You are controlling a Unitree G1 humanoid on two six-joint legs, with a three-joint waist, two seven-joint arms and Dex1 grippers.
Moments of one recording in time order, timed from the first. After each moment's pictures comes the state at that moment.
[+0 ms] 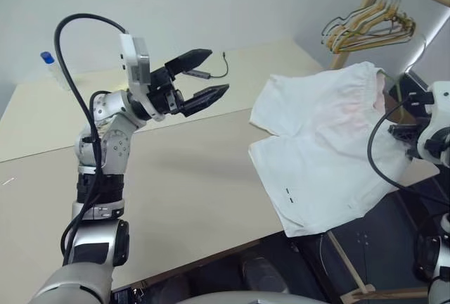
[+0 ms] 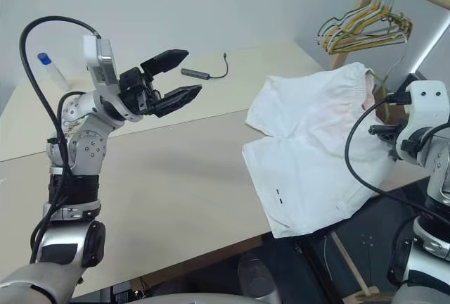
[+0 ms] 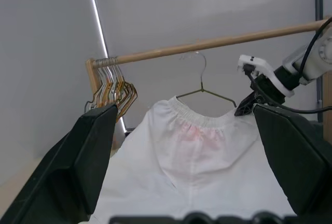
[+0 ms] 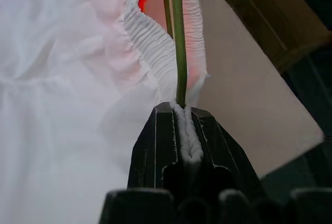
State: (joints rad) left arm -0.69 0.40 0.12 0.01 -0.62 0.33 -1.03; right arm -0.56 -0.79 -0.41 -0.27 0.12 1.60 0.36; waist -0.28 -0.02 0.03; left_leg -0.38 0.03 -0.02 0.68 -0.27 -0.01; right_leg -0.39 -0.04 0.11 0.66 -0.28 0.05
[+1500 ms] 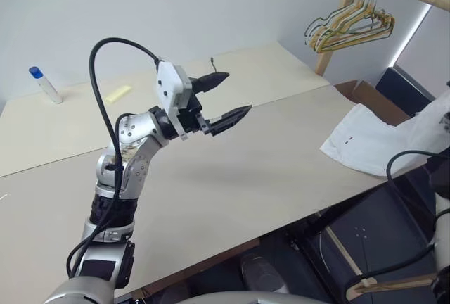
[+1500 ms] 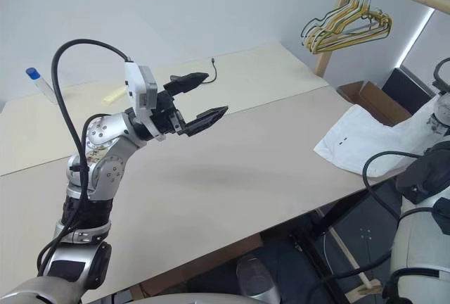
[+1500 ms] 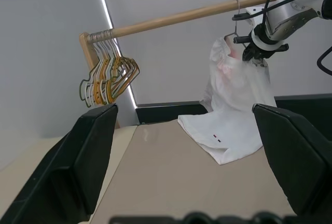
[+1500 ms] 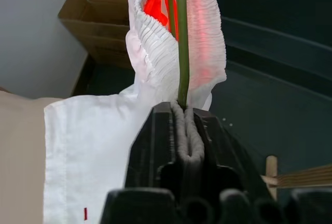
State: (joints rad) left arm -0.55 0.36 -0.02 -0.20 -0.48 0.35 -0.80; right arm -1.23 -0.84 -0.62 1.07 0.12 0.83 -0.40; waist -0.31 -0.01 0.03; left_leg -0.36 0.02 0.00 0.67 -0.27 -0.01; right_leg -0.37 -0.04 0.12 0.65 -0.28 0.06
